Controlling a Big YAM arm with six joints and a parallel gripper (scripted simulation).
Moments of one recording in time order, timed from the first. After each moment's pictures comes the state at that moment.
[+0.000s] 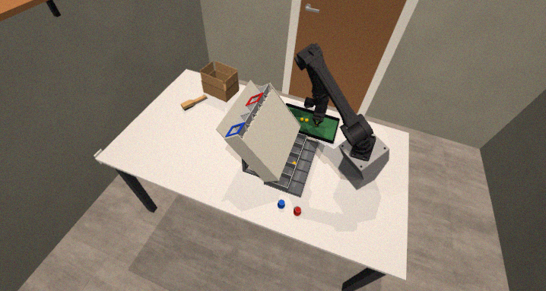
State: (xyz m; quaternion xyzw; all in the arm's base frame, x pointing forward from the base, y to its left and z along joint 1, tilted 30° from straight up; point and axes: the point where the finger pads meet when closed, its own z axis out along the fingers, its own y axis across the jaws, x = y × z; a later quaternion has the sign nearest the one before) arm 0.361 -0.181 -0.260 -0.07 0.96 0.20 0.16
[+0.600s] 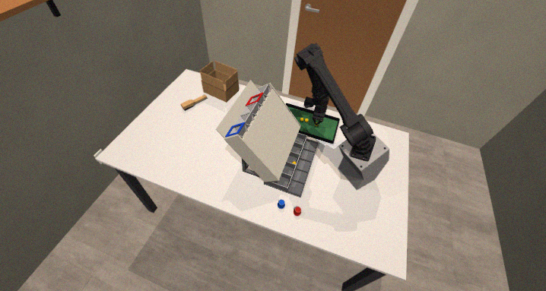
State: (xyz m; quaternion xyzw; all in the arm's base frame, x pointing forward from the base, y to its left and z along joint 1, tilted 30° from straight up) arm 0.363 -0.183 -0.261 -0.07 0.96 0.20 0.16
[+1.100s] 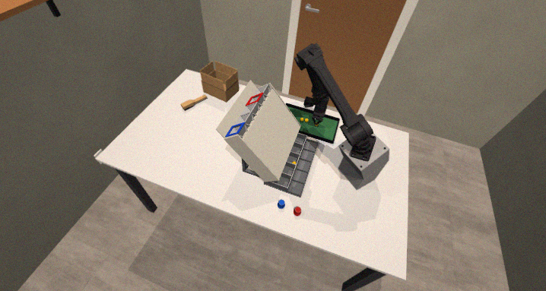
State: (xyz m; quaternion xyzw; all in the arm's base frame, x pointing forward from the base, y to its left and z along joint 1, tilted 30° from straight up) arm 0.366 -0.185 -0.261 -0.06 0.96 0.19 0.17
